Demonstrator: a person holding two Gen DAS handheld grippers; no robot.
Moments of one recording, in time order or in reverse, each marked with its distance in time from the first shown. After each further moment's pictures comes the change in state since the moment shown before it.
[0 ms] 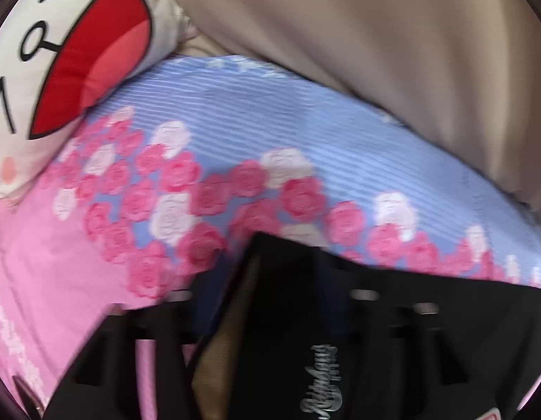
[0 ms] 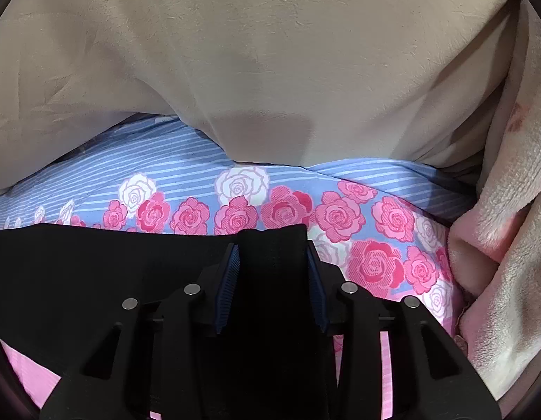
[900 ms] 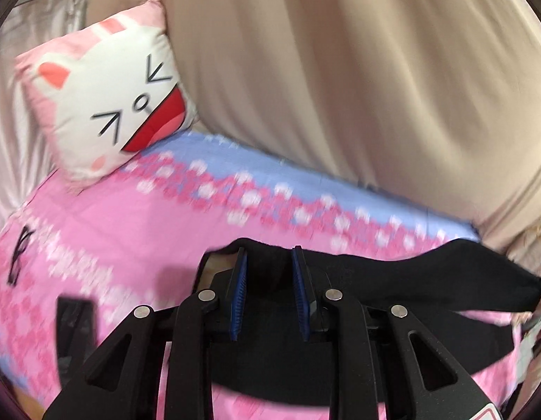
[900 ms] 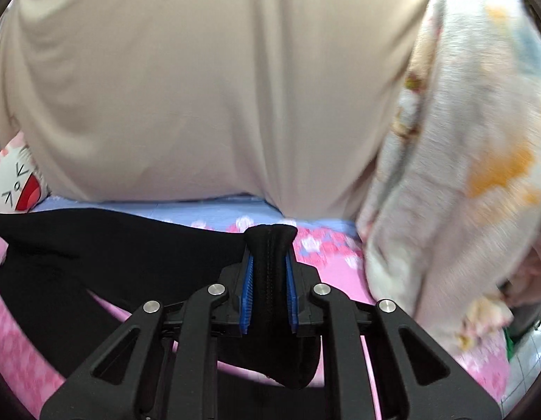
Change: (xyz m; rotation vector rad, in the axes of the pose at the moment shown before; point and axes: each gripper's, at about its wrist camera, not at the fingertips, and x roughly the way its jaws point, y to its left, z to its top) left arm -0.272 0.072 -0.173 0.069 -0.296 -0.271; right arm -0.289 0.013 -0.158 -0.115 -0.443 0.090
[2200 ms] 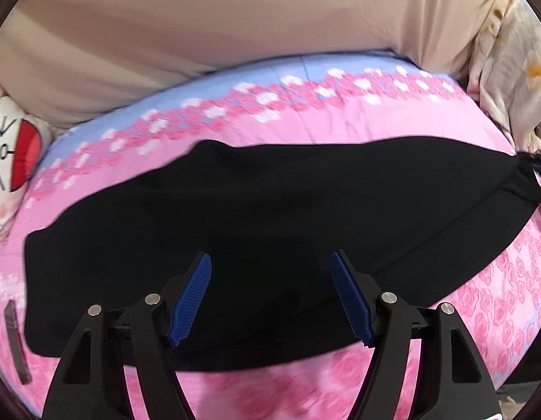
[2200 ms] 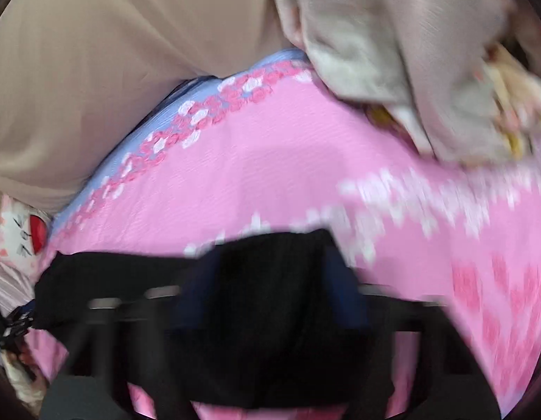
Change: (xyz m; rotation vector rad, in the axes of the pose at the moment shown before) left arm 0.086 -0.268 -0.155 0.485 0.238 -0.042; right arm 0.068 -0.079 -0.100 0.400 0.391 0.065
